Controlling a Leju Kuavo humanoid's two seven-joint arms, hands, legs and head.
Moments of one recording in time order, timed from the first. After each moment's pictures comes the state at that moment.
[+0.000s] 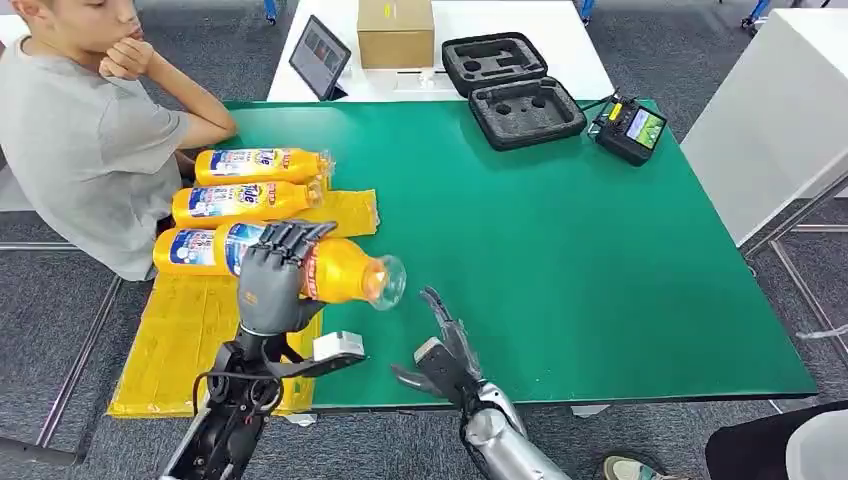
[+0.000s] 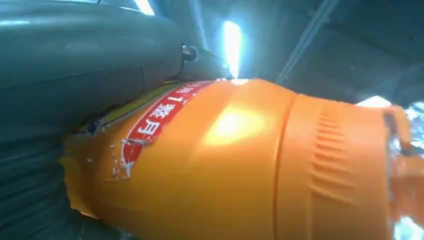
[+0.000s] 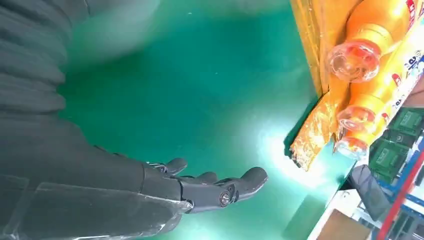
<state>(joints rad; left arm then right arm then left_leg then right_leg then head) -0.23 -0.21 -0.13 -1.29 -1.02 0.70 -0.70 -0.32 0.19 0.29 -0.62 0.25 -0.42 -0.70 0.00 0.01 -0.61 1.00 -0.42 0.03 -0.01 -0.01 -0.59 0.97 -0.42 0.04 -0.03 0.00</state>
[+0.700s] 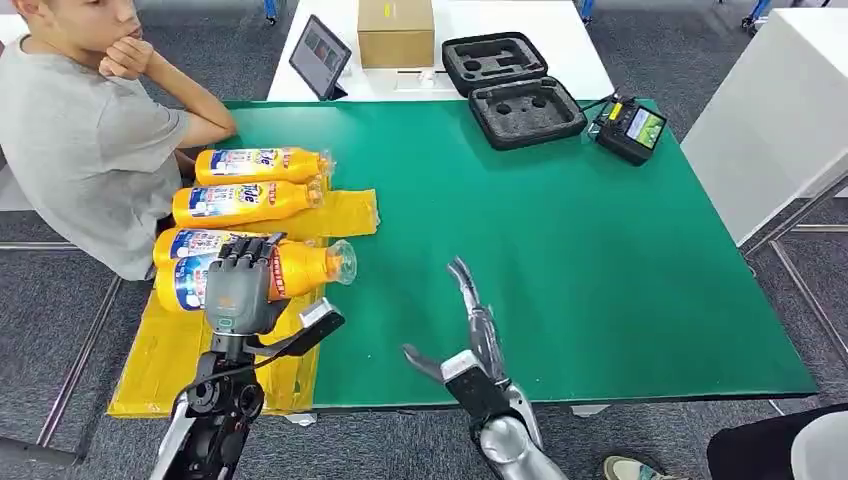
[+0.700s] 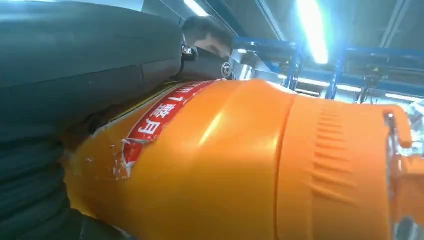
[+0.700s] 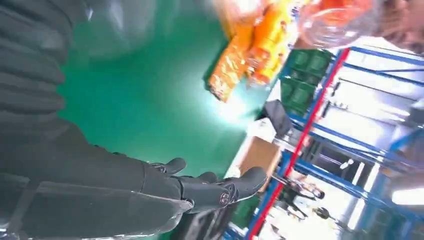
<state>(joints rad) -0.23 -0.20 0.03 -1.18 -1.30 0.70 -0.36 -0.12 0.12 0.29 -1.17 0.28 -0.51 -0.70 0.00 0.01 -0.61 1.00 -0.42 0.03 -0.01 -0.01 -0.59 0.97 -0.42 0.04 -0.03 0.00</state>
